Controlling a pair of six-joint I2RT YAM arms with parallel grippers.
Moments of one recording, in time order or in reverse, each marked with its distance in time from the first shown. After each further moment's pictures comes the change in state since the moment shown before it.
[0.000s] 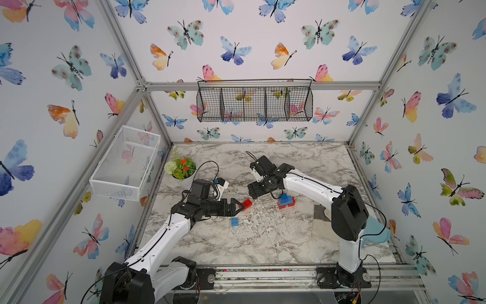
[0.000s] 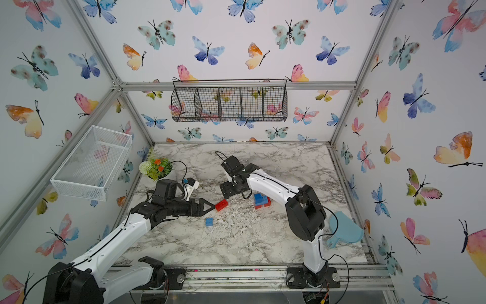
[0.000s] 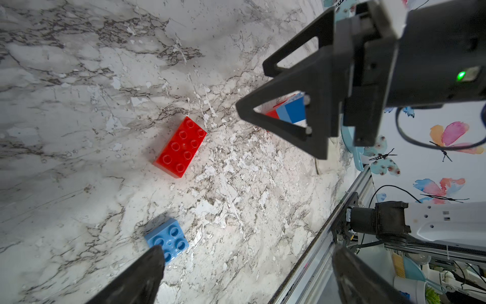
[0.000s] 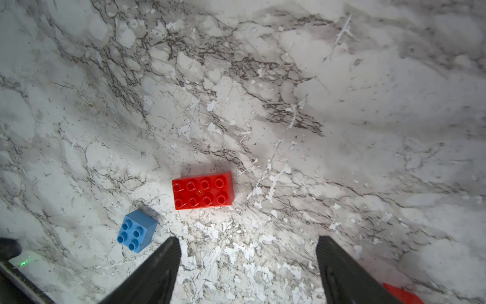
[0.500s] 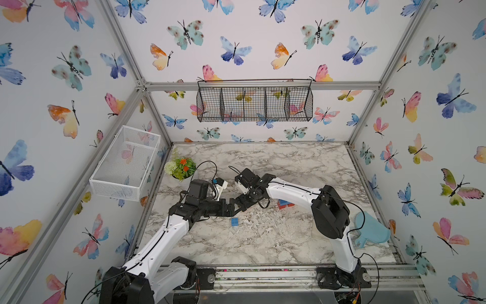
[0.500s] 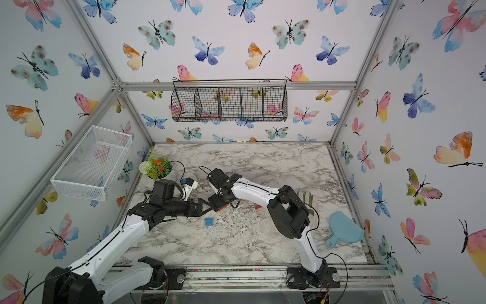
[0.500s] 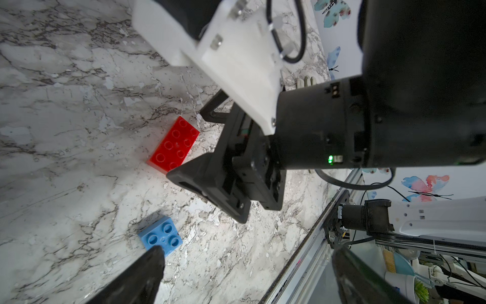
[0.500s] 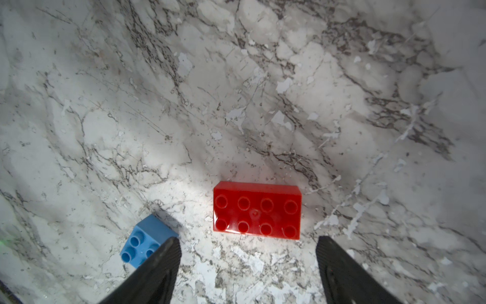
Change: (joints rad) left arm 0.013 -0.021 0.000 -0.012 0.044 0.000; right arm 0.106 0.141 0.041 0.040 0.001 -0.037
